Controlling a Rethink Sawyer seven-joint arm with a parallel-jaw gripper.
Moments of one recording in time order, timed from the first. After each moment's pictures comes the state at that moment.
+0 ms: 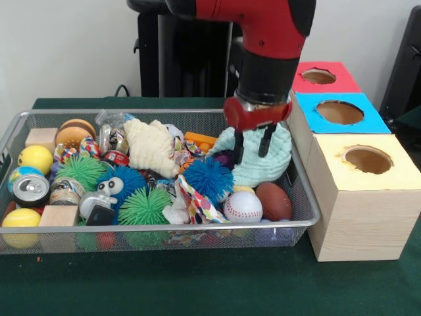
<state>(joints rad) -0.16 -0.57 0.04 1.61 -0.25 0.50 1.26</state>
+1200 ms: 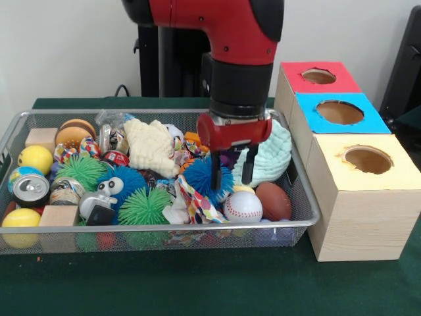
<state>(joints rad) -0.27 -0.52 0.10 1.56 -0.25 0.31 1.26</state>
